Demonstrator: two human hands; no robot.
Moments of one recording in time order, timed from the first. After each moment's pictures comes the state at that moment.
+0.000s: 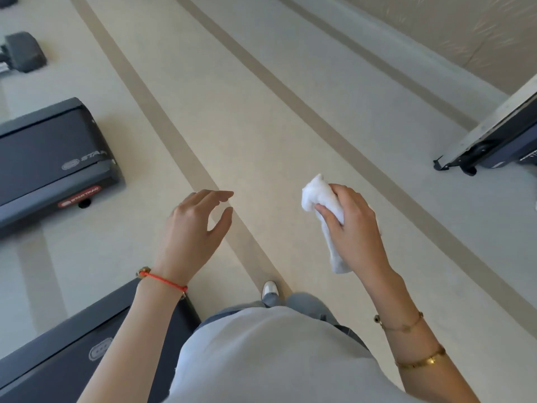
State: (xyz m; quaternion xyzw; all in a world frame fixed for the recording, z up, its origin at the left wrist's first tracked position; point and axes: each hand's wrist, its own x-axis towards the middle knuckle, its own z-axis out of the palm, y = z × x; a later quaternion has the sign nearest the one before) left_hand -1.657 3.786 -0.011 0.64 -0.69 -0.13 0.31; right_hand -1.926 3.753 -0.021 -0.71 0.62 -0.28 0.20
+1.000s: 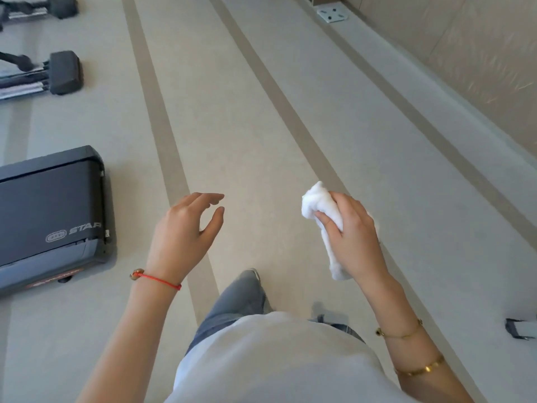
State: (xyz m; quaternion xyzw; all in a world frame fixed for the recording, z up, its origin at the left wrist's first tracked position) left_hand -1.538 3.122 0.006 0.76 -0.58 -0.11 0.28; right_hand -1.796 3.032 -0.009 -0.79 0.53 -0.24 0.18
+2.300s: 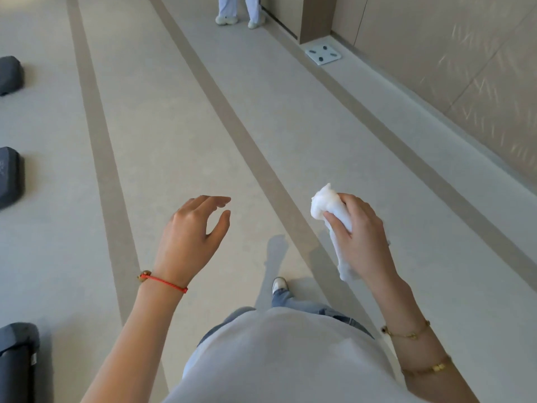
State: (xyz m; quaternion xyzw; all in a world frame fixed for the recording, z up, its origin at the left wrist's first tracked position) left_hand -1.310 2.222 0.004 0.72 -0.63 -0.11 0.28; right_hand -1.585 2.148 -0.029 -0.75 0.57 -0.27 0.21
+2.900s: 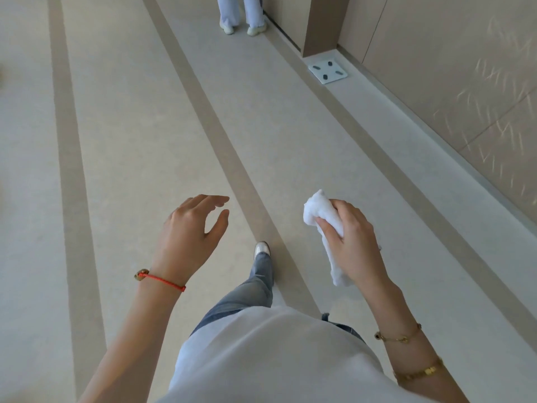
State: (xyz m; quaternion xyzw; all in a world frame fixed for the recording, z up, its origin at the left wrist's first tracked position) left_hand -1.240 1.856 -0.029 0.72 -0.62 -0.11 0.29; right_hand -1.513 1.787 -0.055 -0.76 0.57 -0.22 0.21
